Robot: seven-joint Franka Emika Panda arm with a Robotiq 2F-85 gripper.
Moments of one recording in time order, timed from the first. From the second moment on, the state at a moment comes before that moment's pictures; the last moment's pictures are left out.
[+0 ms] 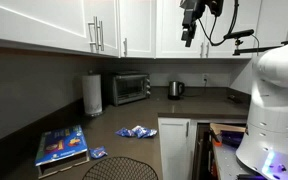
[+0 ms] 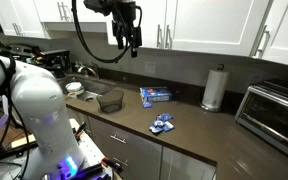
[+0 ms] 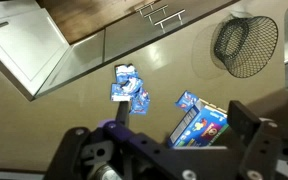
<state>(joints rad) -0.08 -0.94 -0.24 -2.49 -0.01 1.68 -0.10</state>
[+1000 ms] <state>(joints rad) -0.08 -0.94 -0.24 -2.49 -0.01 1.69 -0.10</state>
